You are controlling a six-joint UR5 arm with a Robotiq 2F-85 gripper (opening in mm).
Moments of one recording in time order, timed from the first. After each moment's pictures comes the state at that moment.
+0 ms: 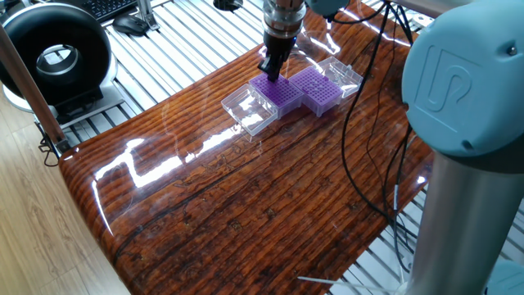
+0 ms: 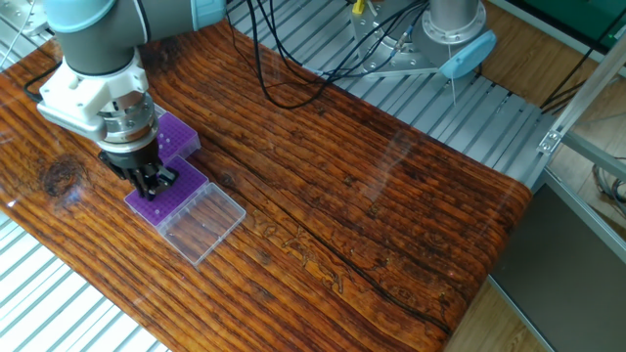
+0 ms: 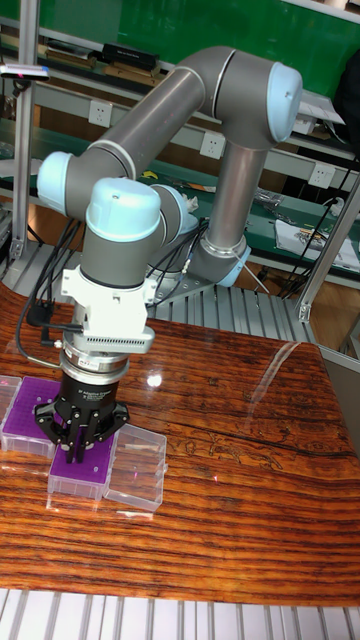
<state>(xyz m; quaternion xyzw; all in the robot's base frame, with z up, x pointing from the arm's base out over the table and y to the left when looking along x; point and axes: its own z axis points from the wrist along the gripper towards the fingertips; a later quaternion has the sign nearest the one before) 0.656 -0.107 0.044 -0.13 0.99 -0.01 0.06</state>
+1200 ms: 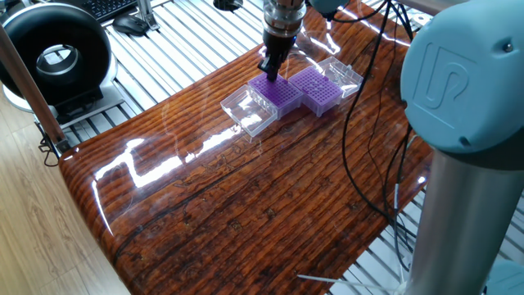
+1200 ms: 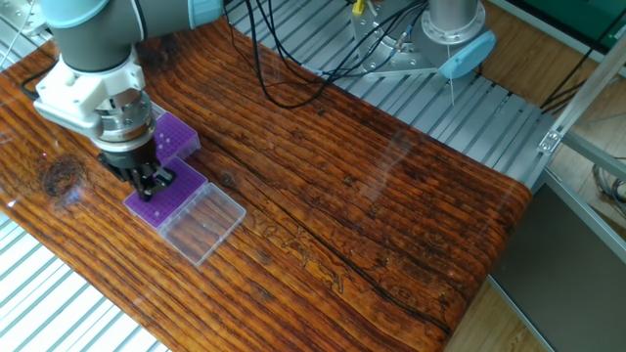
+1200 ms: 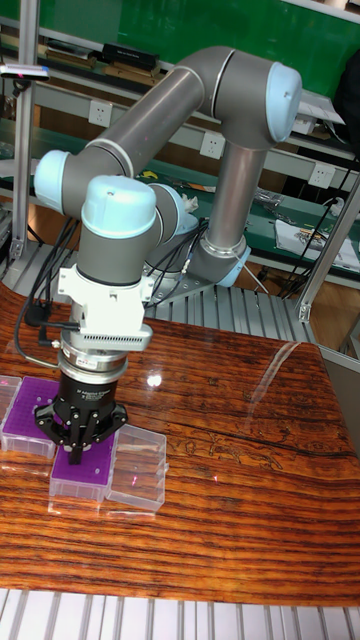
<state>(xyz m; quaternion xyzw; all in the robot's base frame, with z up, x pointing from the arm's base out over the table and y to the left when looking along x) 0.661 -0.108 0.047 -0.13 0.99 -0.01 0.07</state>
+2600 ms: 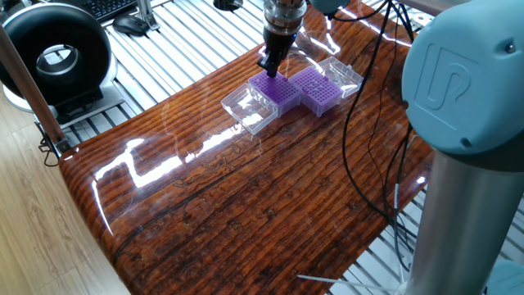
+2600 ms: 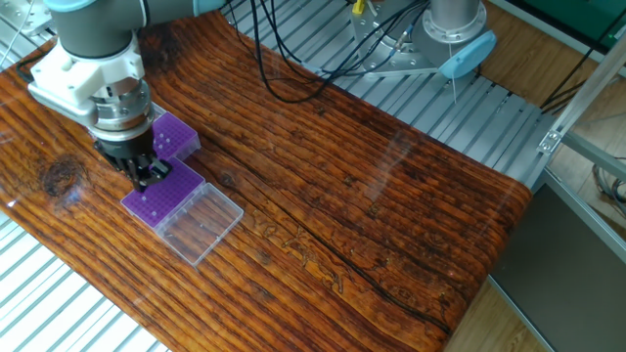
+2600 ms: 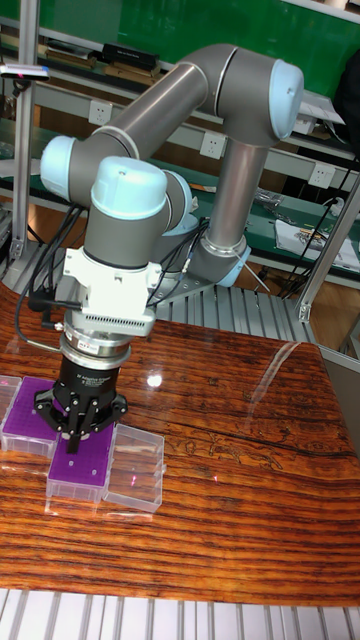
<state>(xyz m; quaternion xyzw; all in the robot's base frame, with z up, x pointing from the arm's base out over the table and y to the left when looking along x) 0.653 -0.111 0.068 -0.11 0.99 -0.02 0.07</state>
